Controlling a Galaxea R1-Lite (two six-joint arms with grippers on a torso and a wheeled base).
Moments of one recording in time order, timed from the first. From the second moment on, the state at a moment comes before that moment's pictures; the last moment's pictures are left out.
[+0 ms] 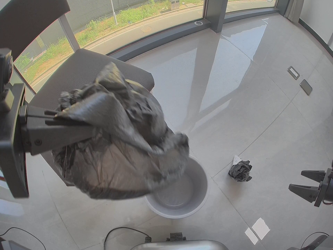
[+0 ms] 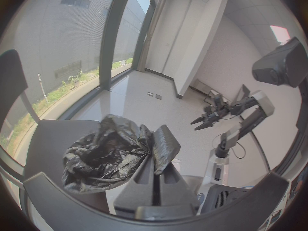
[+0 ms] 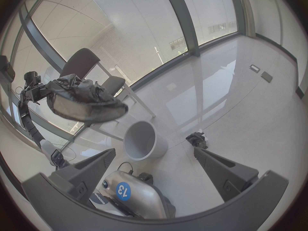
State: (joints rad) left arm -0.92 1.16 -1.26 0.46 0.01 0.12; right arm 0.01 0.88 -0.35 -0.09 0.49 0.08
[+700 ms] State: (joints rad) left arm -1.02 1.19 -1.19 0.19 -0.03 0.02; right arm 0.12 1.16 -0.38 -0.19 0.62 -0.08
